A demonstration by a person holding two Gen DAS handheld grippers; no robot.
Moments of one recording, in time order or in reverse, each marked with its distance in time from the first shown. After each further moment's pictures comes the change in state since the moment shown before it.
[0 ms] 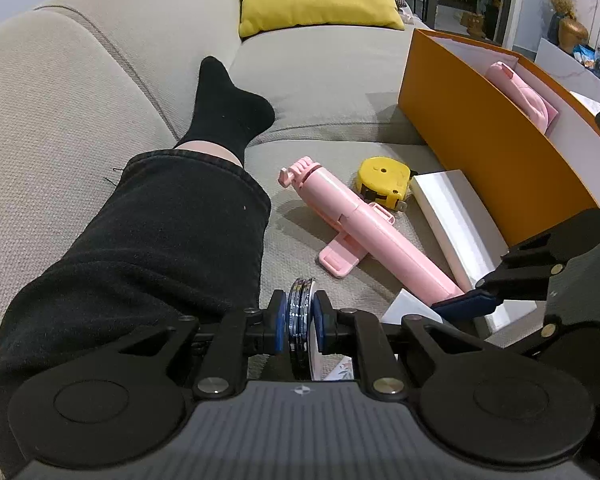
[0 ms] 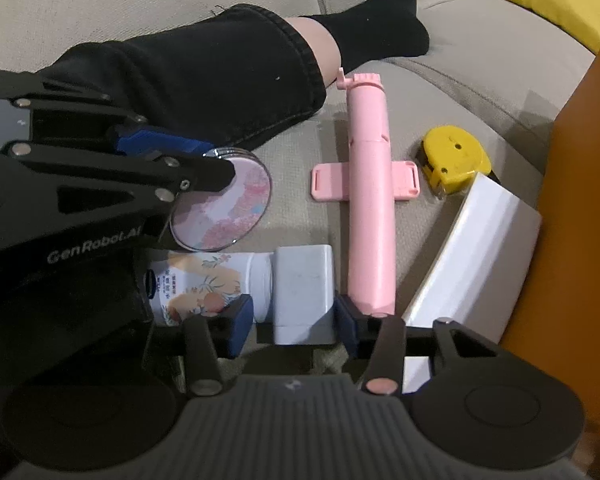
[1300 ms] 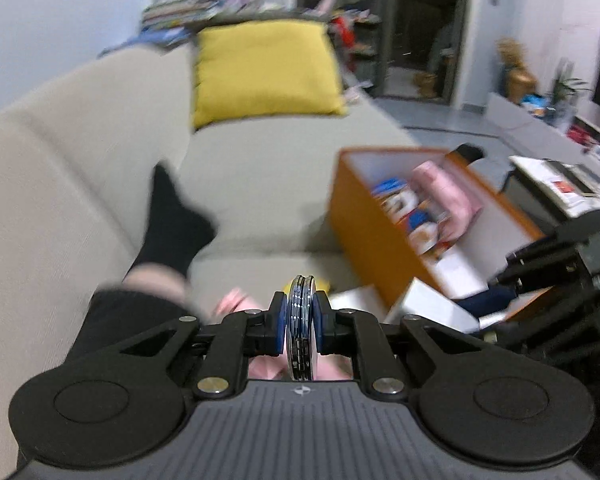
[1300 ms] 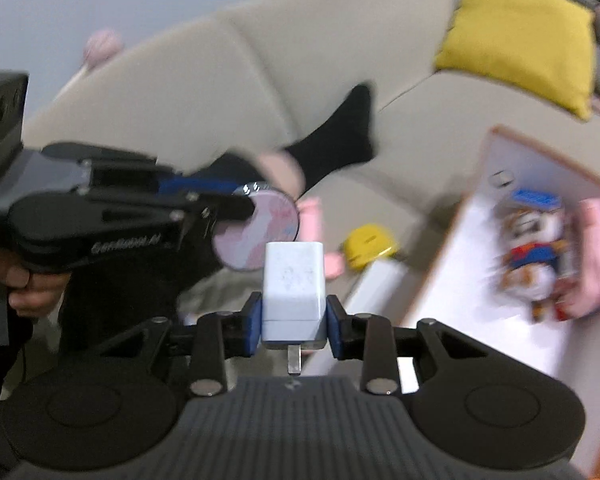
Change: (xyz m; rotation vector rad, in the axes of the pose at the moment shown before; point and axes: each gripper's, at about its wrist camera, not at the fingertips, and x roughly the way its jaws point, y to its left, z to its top) left arm -0.068 -0.036 0.070 0.039 -0.239 -0.142; right arm -0.142 -0.076 -0.007 0.068 -0.265 0.072
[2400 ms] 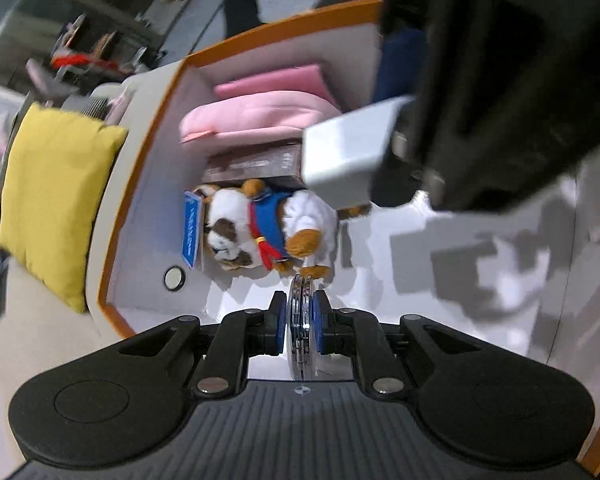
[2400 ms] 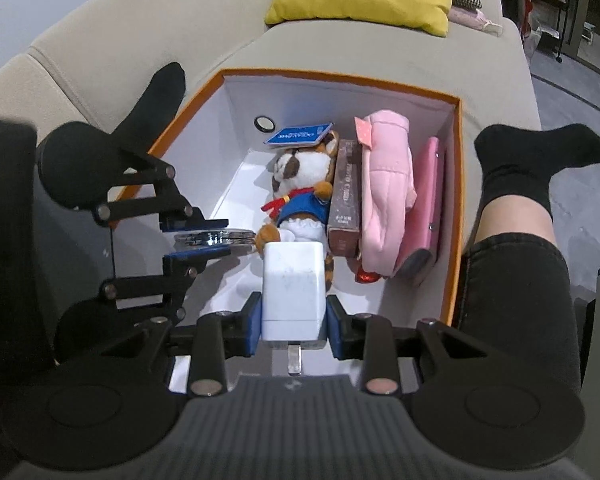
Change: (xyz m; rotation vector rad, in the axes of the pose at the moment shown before) left arm 0.229 -0.175 0.022 1.089 0.294 0.043; right arm 0.014 -0.184 -0.017 0.215 0.103 -0.202
